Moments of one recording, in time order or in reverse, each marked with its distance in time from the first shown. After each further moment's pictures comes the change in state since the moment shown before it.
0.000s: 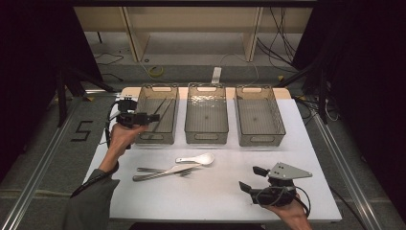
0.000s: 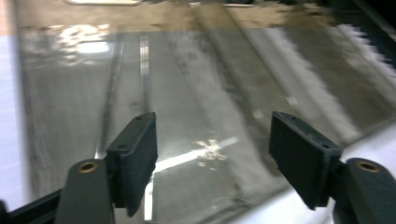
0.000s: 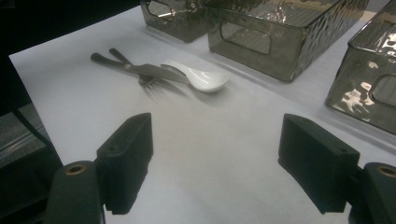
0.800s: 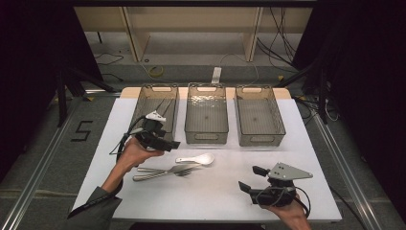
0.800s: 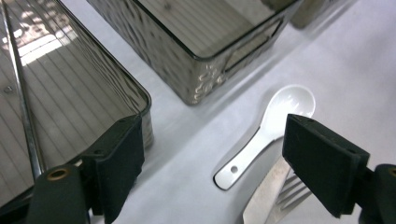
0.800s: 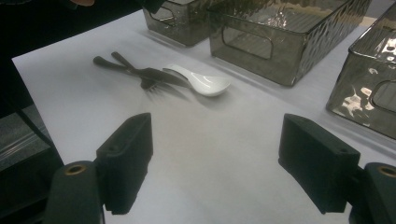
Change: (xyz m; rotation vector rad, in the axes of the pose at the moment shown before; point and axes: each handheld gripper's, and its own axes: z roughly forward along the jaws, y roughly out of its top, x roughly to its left) left arm -0.078 -0.037 0.010 0.239 -0.074 0.357; right arm 0.003 0.001 -0.001 -0.017 0.004 -0.001
